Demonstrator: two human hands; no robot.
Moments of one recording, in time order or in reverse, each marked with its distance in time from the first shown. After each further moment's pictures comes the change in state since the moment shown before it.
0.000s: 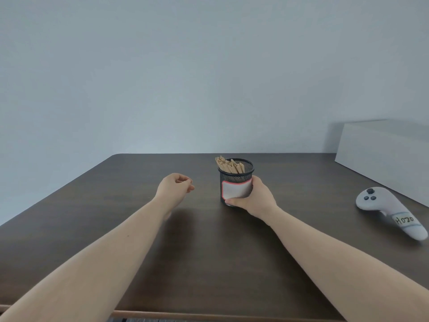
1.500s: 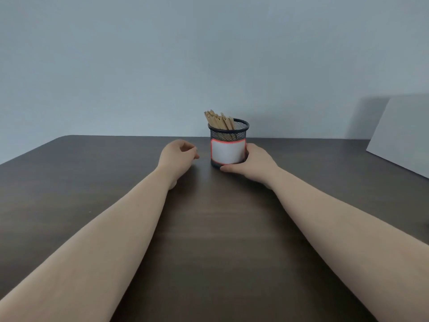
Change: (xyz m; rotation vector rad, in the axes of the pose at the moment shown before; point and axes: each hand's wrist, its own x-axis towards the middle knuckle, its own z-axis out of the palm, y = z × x) left_hand 0.167 -0.015 0.090 0.027 0.009 0.138; right_hand 0.173 0.034 0.018 -0.163 -0.044 -0.068
